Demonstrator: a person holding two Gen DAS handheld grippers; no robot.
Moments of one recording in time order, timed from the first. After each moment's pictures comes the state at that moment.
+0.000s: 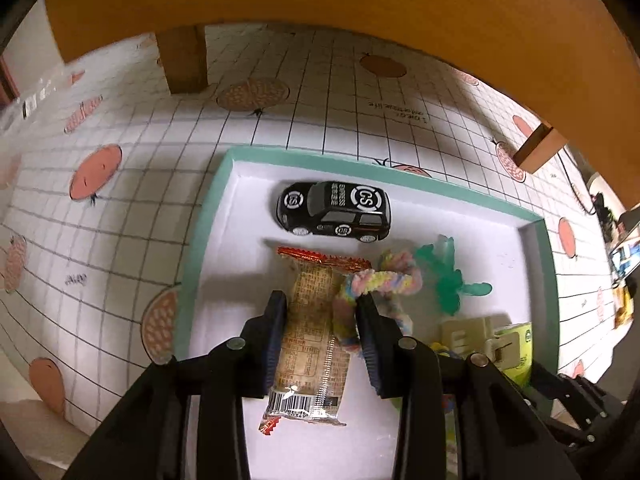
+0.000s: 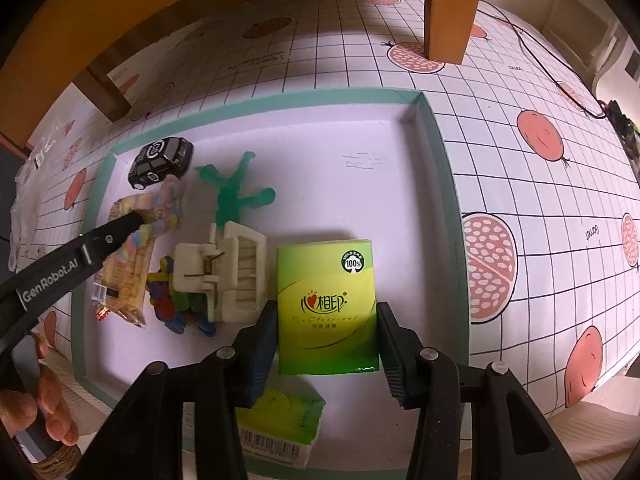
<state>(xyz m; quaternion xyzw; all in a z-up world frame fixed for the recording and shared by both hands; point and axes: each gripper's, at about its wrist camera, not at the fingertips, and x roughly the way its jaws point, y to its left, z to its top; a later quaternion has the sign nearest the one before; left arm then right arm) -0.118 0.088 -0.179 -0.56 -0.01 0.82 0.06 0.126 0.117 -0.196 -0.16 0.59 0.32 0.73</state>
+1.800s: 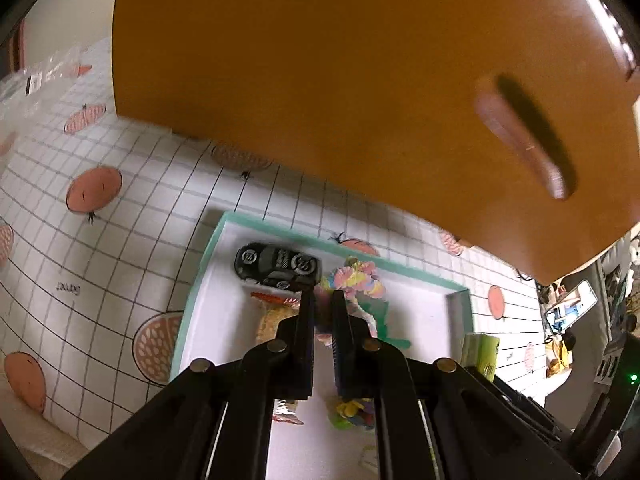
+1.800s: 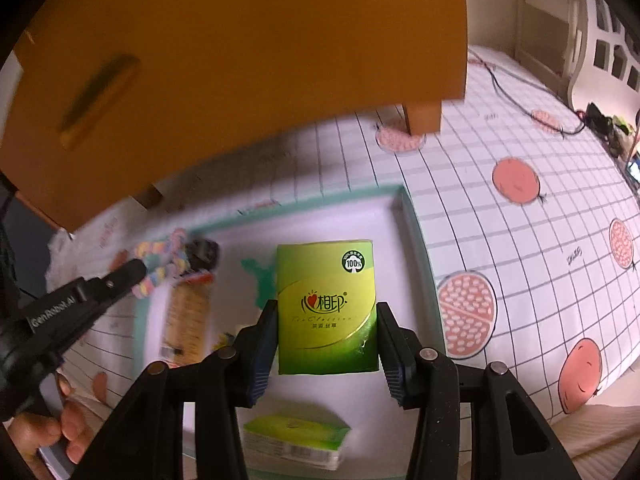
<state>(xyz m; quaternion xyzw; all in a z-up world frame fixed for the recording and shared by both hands) -0.111 0.063 -0.129 -0.49 -0.13 0.85 0.12 0.136 0.101 -0.136 -0.04 0.51 0.34 0.79</state>
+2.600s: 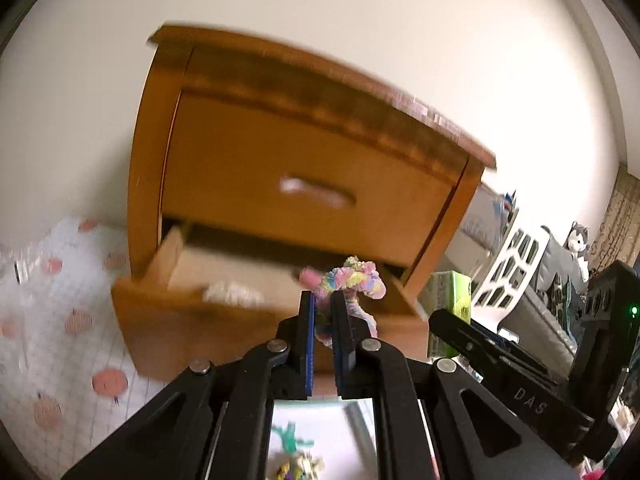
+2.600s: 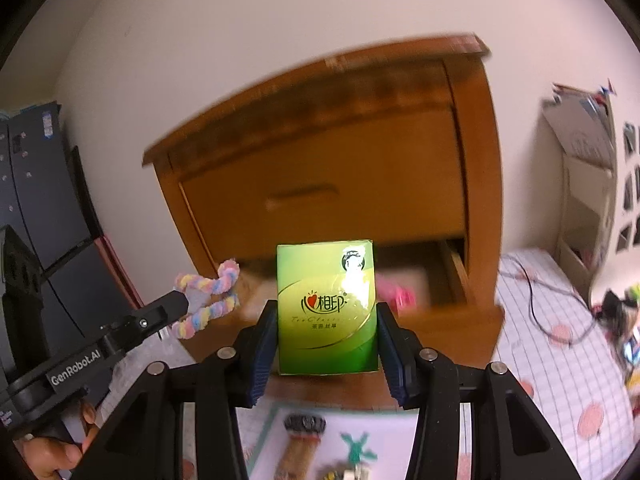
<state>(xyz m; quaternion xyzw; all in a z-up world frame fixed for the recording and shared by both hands) -0.072 0.070 0.101 -0.25 -0.09 0.93 0.24 0.121 0.107 0.090 0.03 0.25 0.46 0.85</state>
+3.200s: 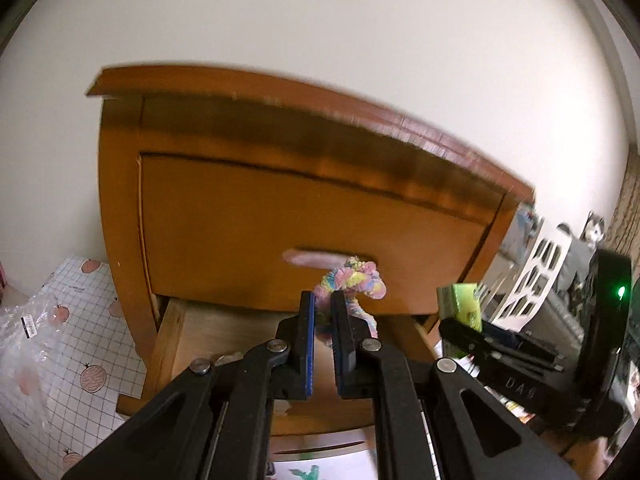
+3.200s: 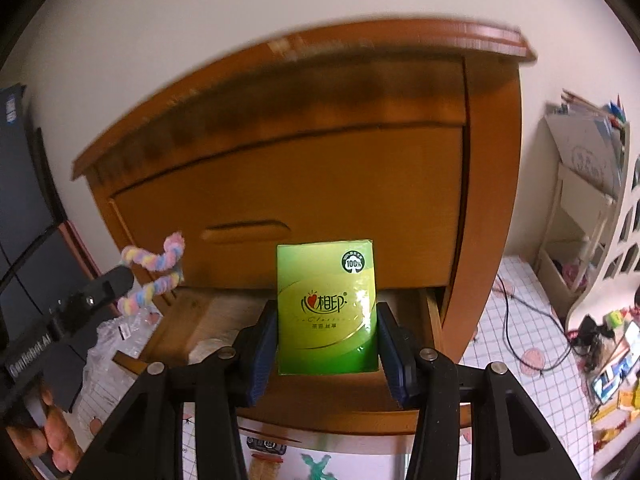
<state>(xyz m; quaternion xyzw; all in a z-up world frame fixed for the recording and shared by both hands) -0.153 0.098 0.127 -0.27 -0.04 0.94 0.21 0.196 0.171 0.121 -0.04 0.31 0.40 0.86</state>
